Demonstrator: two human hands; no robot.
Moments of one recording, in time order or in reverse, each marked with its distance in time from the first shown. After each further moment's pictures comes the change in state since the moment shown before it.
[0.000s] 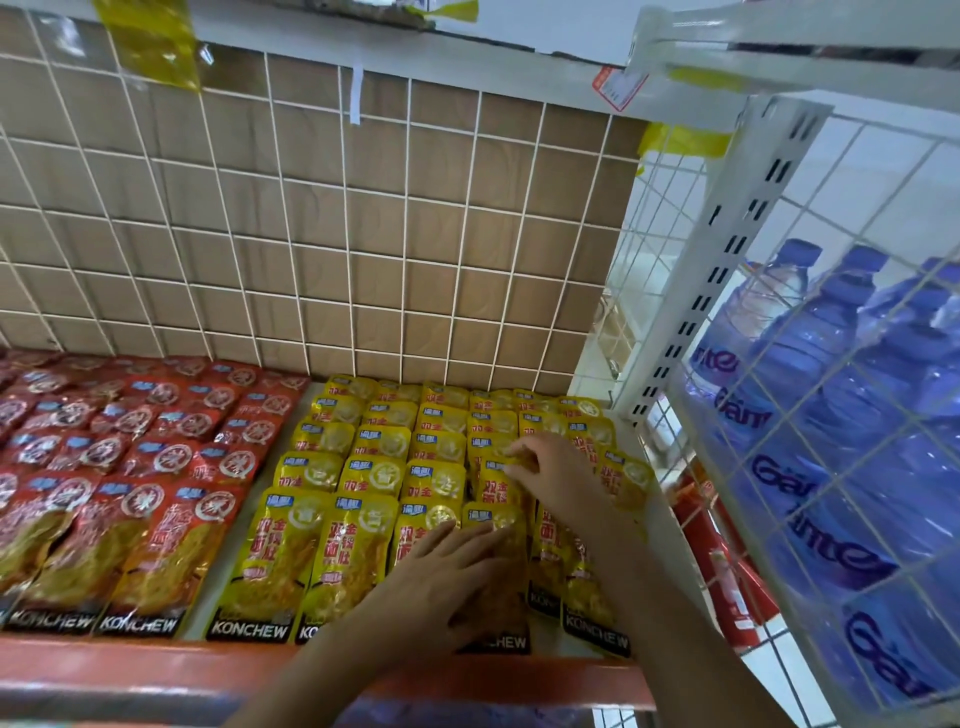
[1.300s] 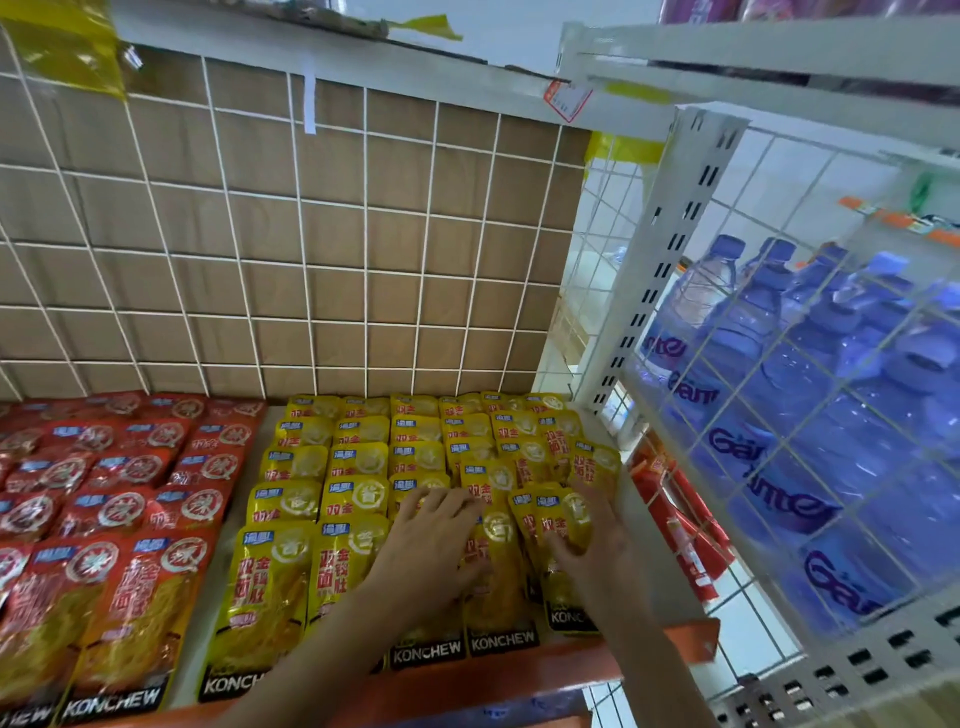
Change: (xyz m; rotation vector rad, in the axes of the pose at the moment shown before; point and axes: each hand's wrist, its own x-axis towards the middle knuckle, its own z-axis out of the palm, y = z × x) left_hand 0.025 -0.015 -0.031 -0.127 -0.059 -0.222; right_hand -0.103 -0.002 0.015 0.156 0.375 0.401
